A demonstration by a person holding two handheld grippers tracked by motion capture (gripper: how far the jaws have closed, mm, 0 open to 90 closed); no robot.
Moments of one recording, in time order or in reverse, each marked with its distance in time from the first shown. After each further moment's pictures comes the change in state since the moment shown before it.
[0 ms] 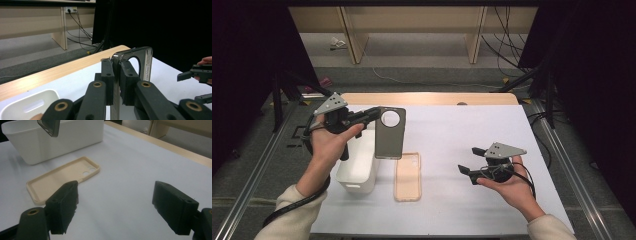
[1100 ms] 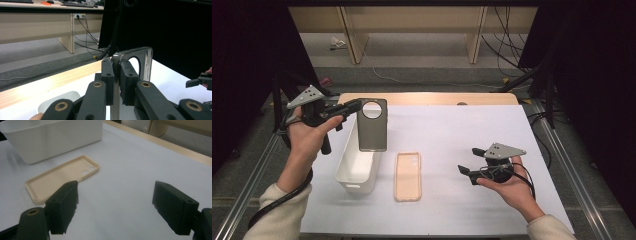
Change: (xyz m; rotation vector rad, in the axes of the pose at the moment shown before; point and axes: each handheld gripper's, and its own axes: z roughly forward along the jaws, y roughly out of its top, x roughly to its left) left arm 0.030 0.012 -0.027 -0.032 0.037 -0.016; right arm 0.001 -0.001 0.001 0.006 -0.007 0.001
